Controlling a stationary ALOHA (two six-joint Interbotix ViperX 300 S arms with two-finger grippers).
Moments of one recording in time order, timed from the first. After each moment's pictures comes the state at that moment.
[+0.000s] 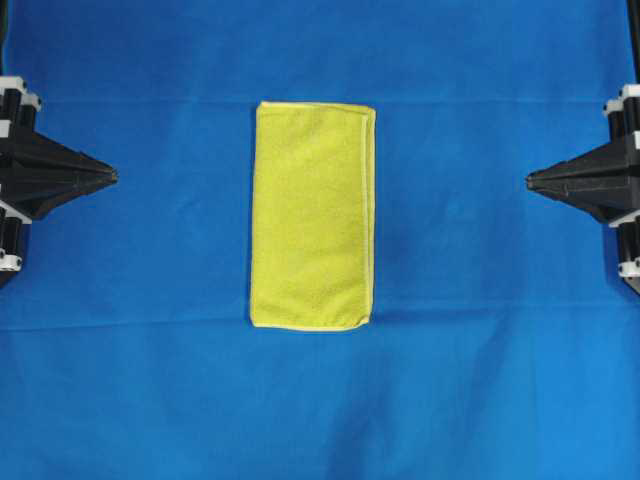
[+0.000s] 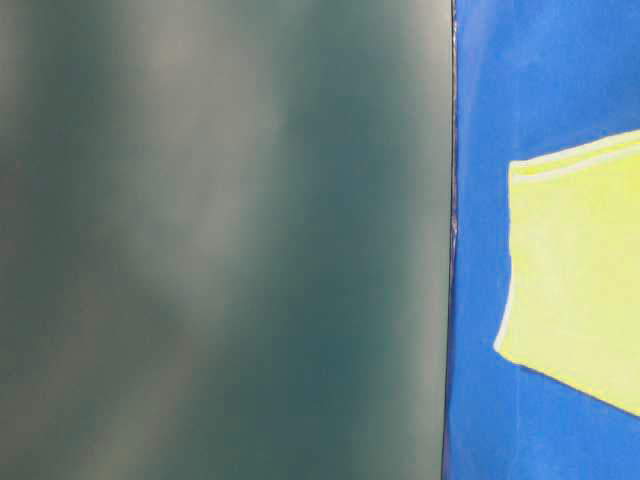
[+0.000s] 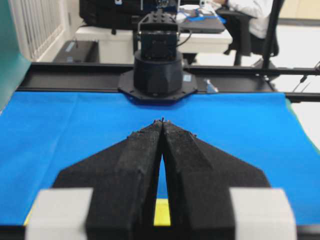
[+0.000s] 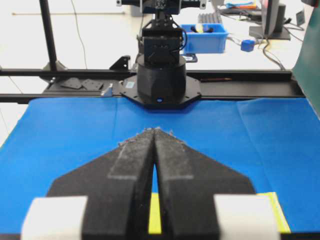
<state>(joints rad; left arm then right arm) 0.00 -0.97 1.18 0.00 -0.29 0.00 0.00 -0.97 1.19 0.00 -0.29 0.00</state>
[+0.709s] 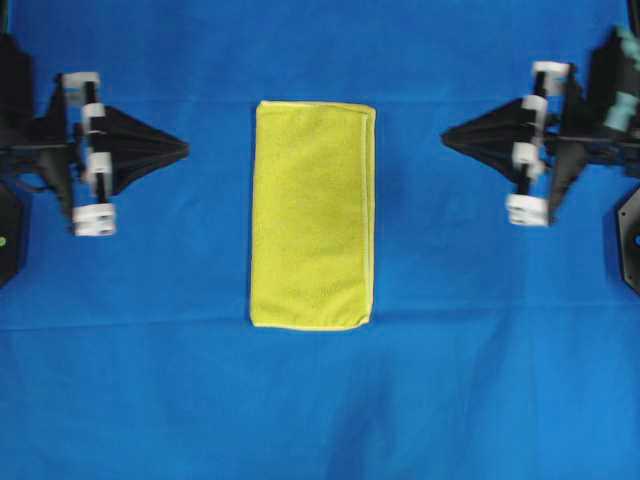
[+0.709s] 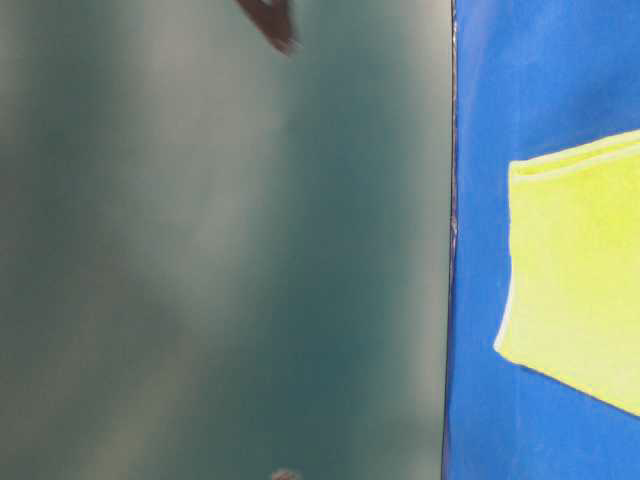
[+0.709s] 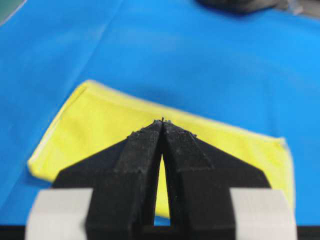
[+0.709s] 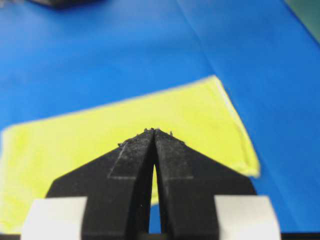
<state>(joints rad) 0.17 -0.57 1.14 -0.05 -0.32 -0.10 -0.23 -0.53 1.06 0.04 -0.22 0.08</state>
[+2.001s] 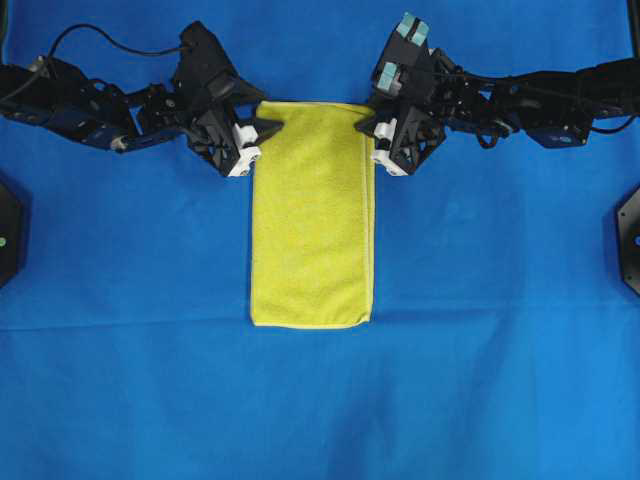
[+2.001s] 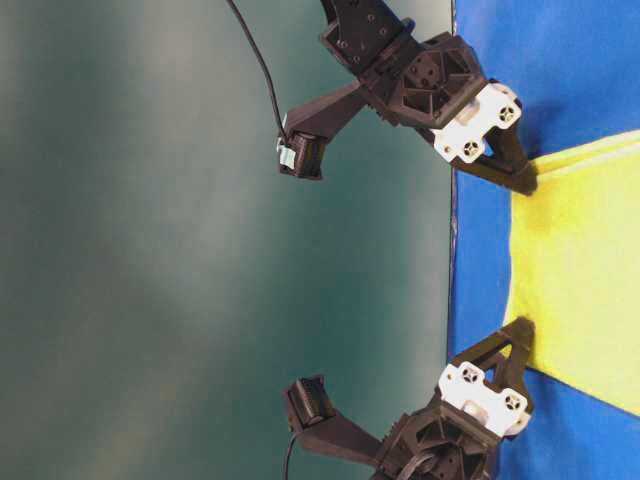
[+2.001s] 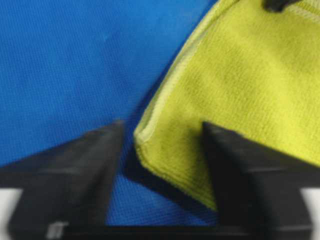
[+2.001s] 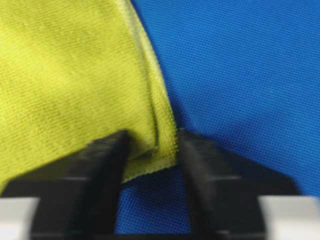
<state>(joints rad) 0.40 0.28 0.84 -0.04 -0.55 -0.09 -0.42 0.22 0.71 -0.04 -0.19 0.07</state>
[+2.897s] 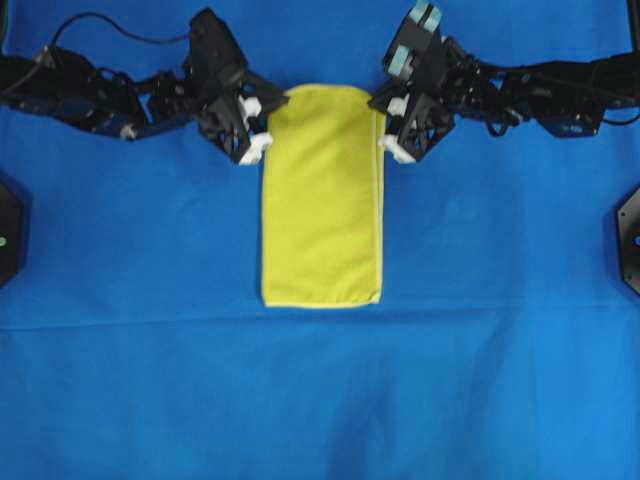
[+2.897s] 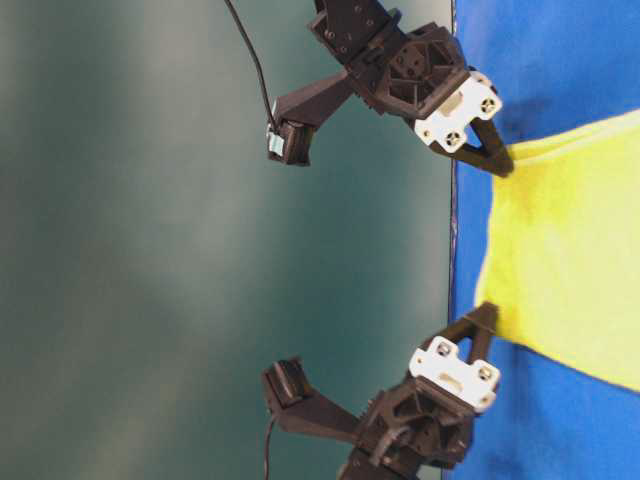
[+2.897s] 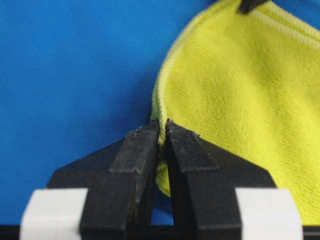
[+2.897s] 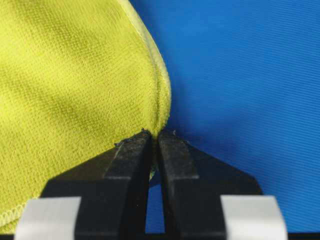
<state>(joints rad) 0.44 0.28 0.77 -0.03 -0.53 -0.03 -0.48 0.18 0.73 -0.05 -0.19 0.07</state>
